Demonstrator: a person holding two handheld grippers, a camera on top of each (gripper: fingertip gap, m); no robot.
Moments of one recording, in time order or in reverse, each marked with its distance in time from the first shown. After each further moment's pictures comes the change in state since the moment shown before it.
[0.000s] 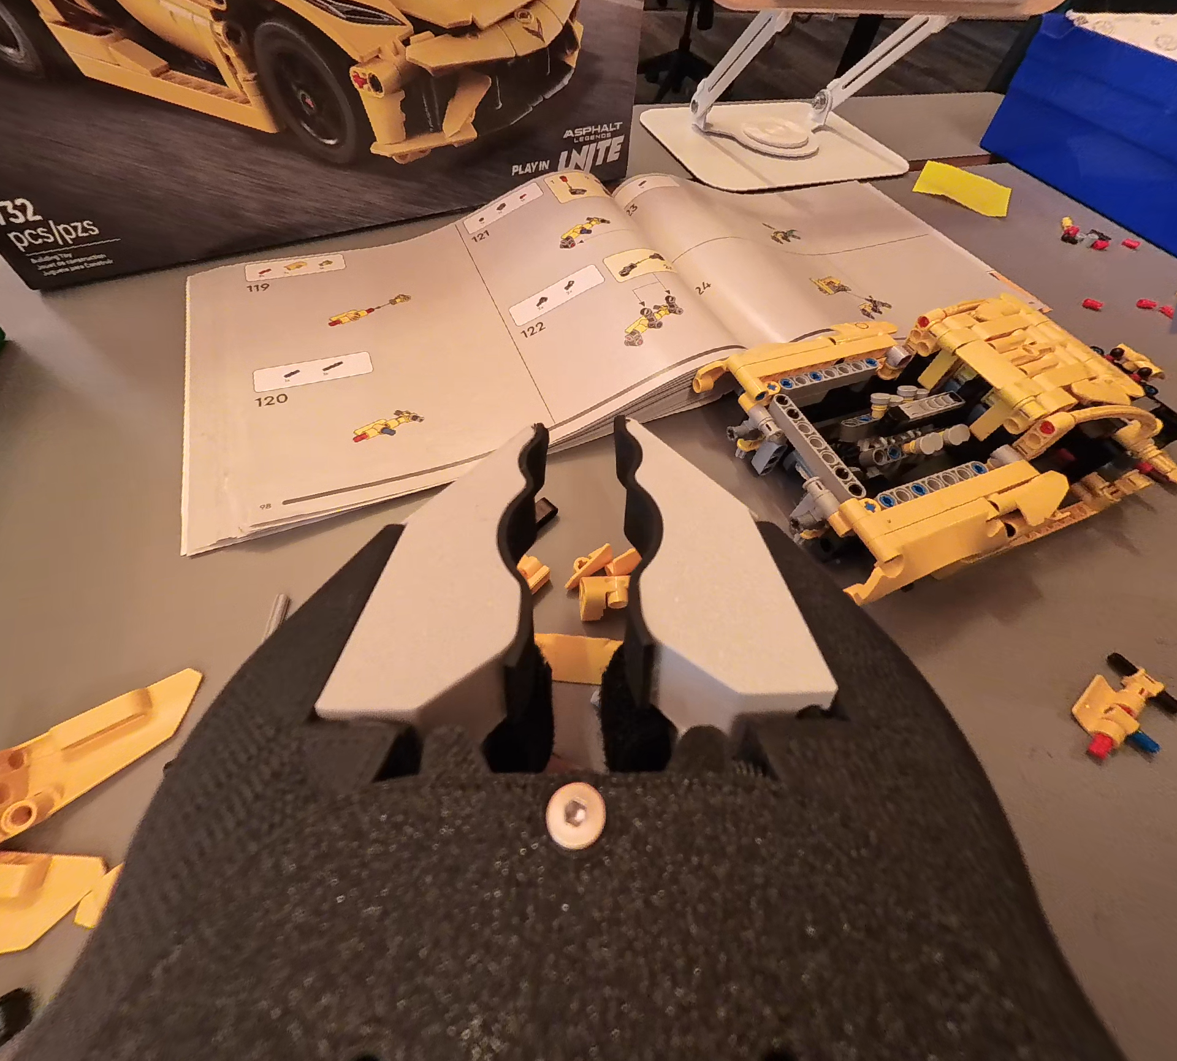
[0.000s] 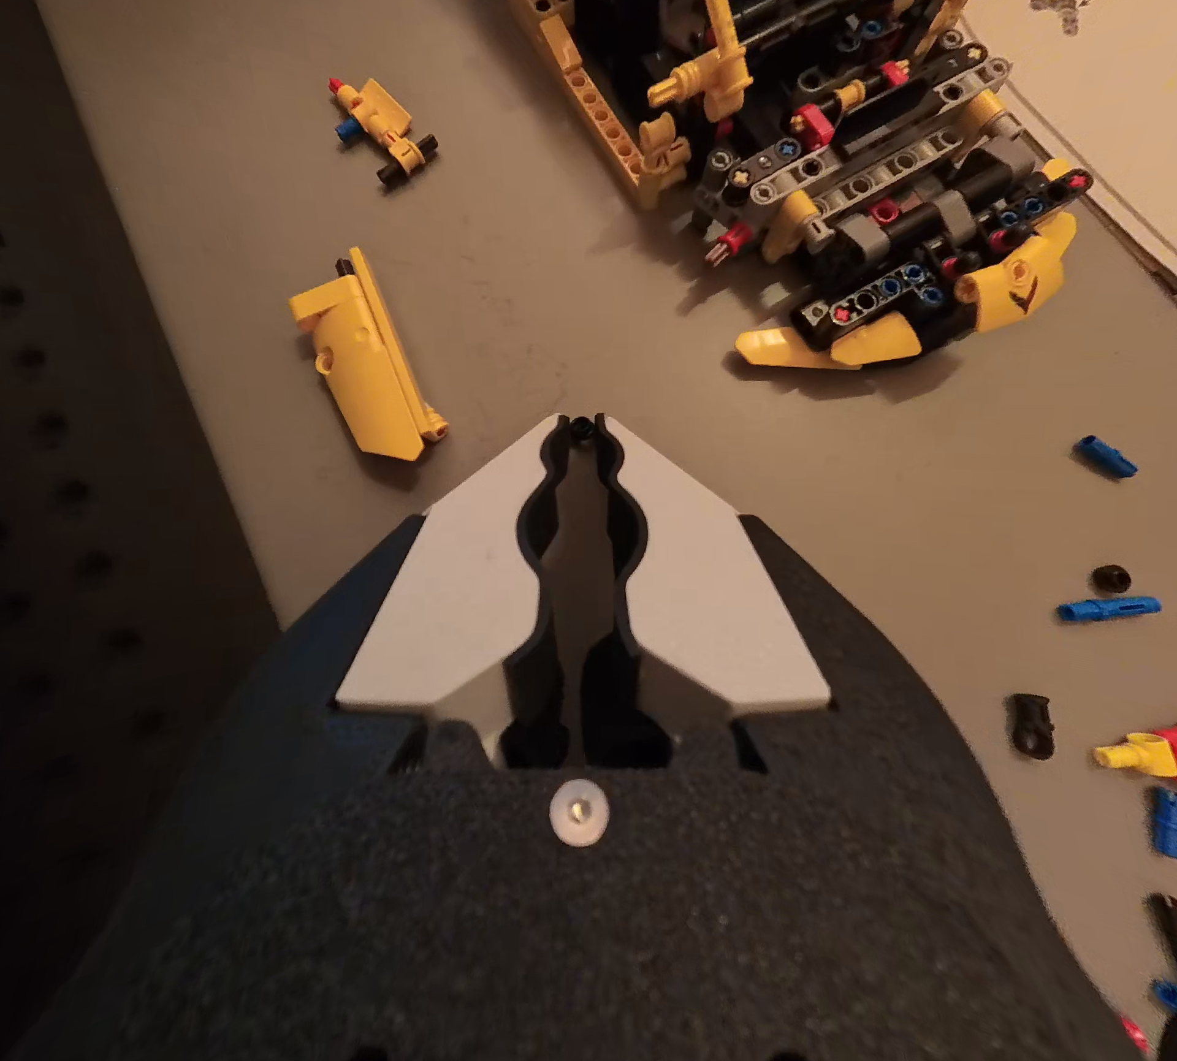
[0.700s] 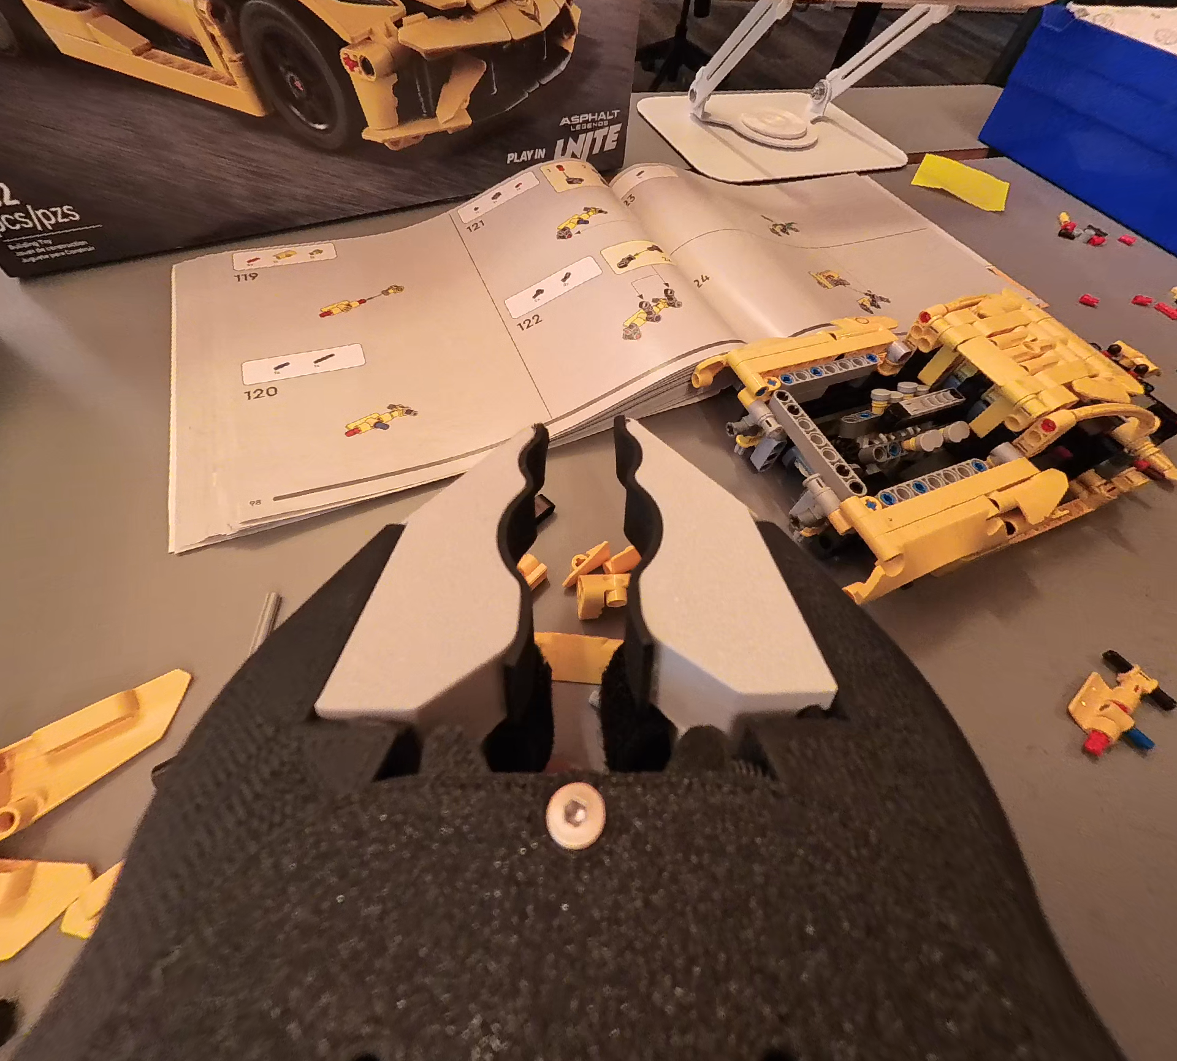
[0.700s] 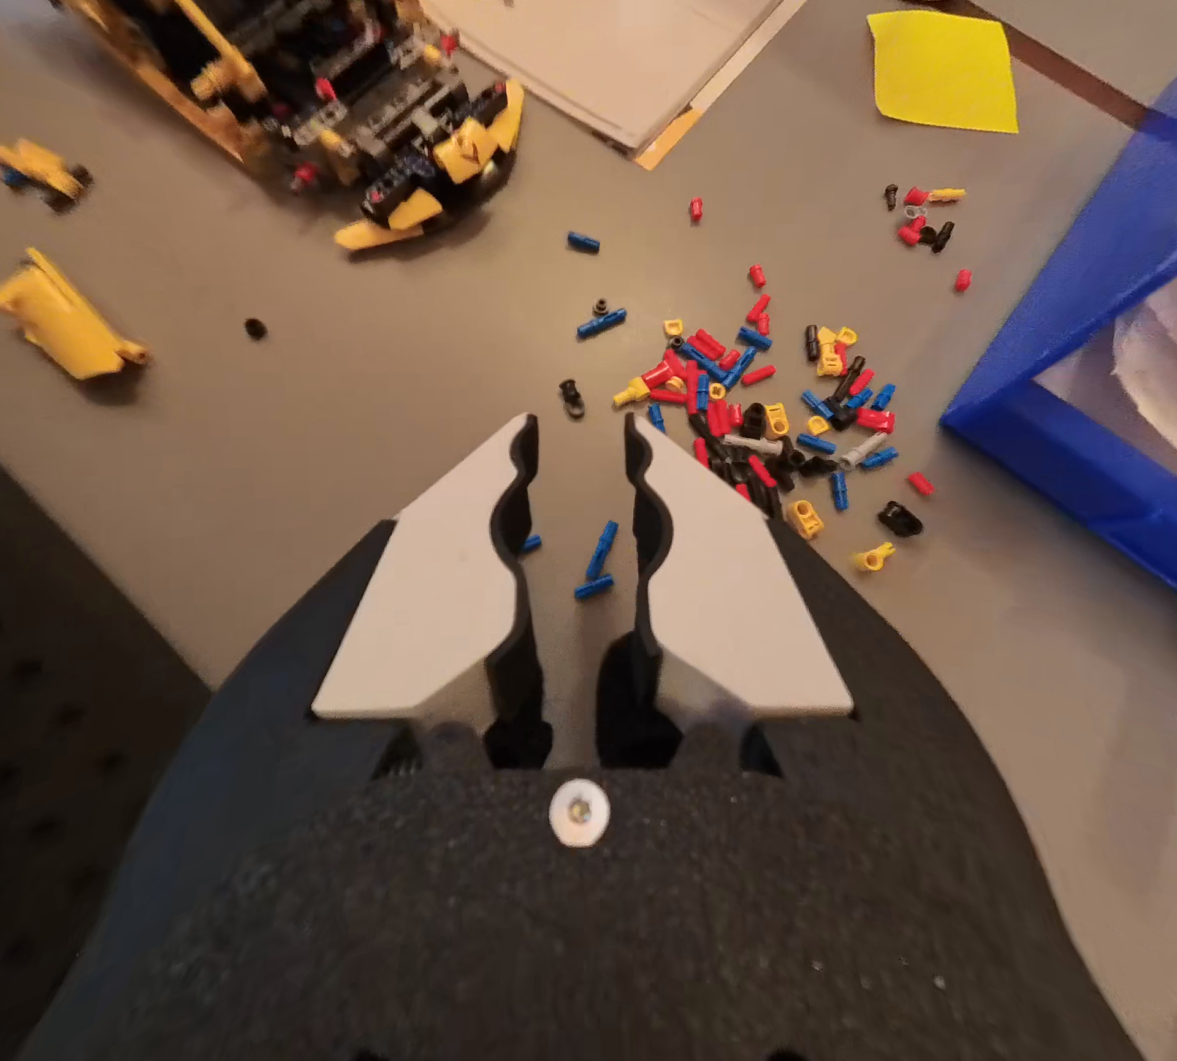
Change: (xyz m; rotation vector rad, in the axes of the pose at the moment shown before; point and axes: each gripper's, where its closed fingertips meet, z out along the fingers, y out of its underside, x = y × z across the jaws) left arm 0.000 0.003 0.002 -0.014 0.010 -0.009; right arm 0.112 0.041 -0.125 0.063 0.315 0.216
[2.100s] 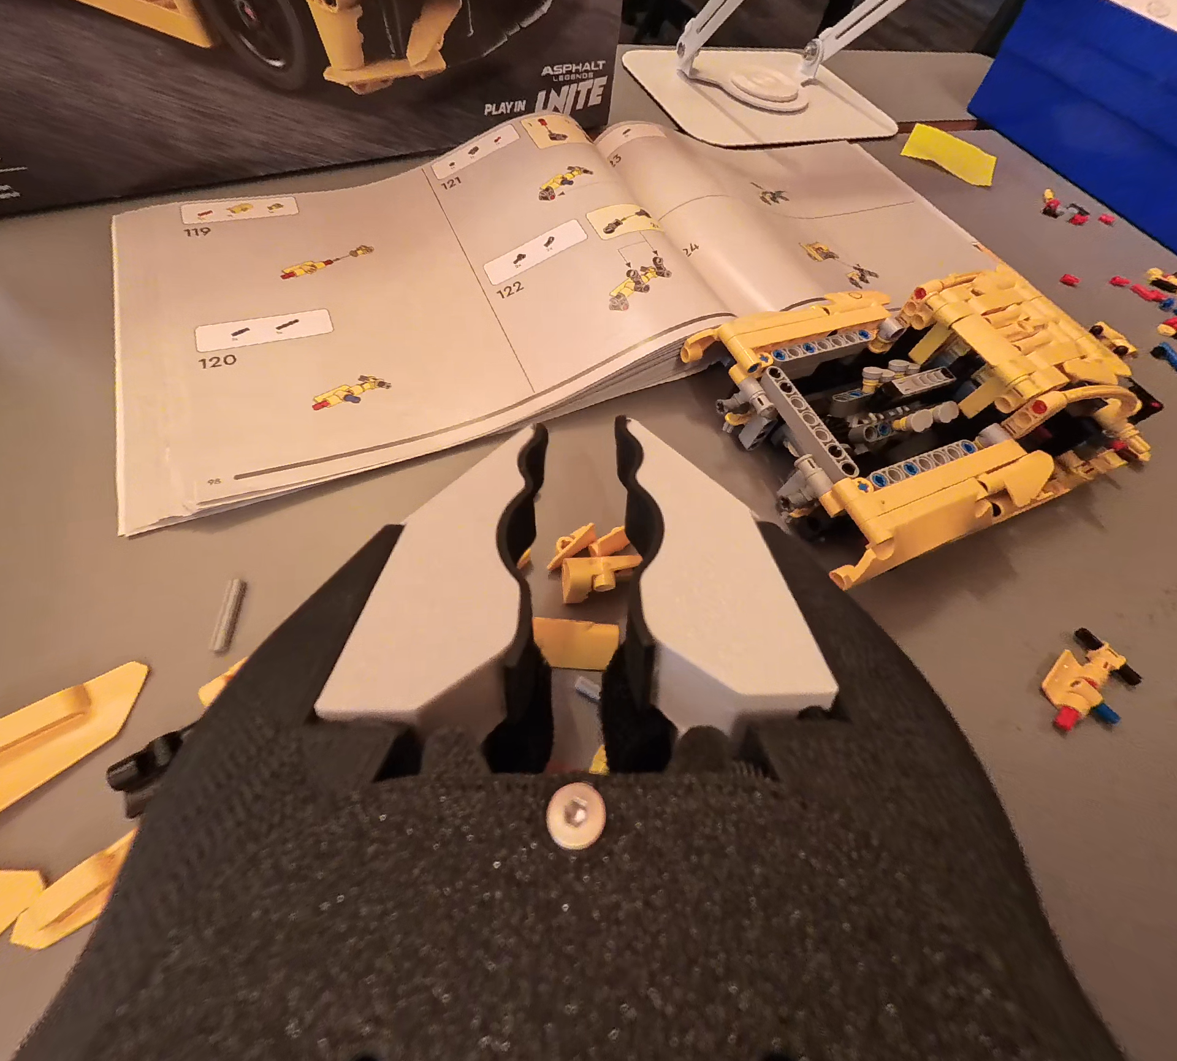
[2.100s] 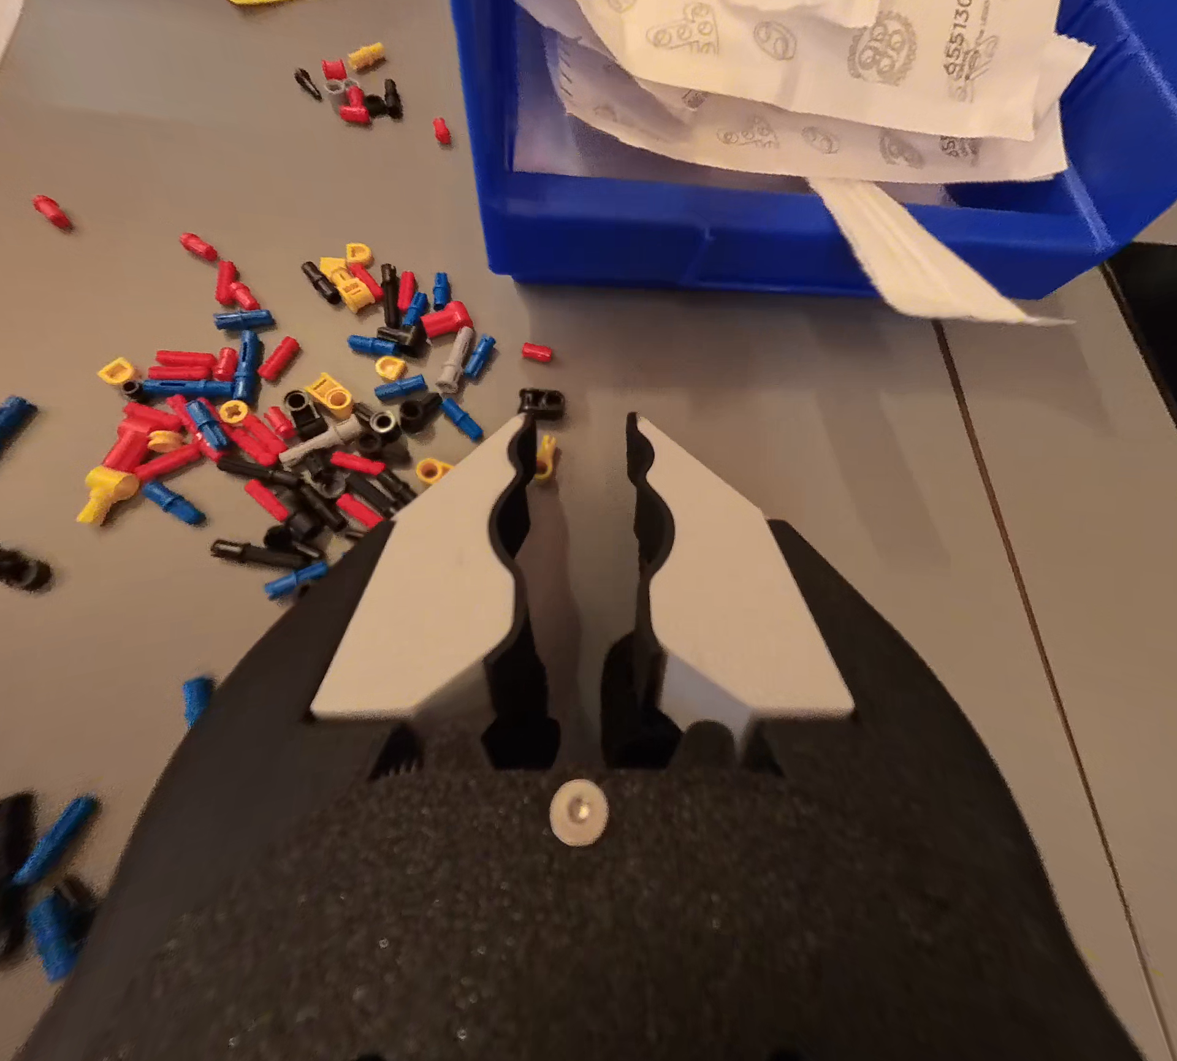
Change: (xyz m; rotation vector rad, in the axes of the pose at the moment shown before) left arm 0.003 0.010 0.004 -0.054 0.034 -0.031; right arm 0.136 0.063 0.003 0.002 0.658 0.399
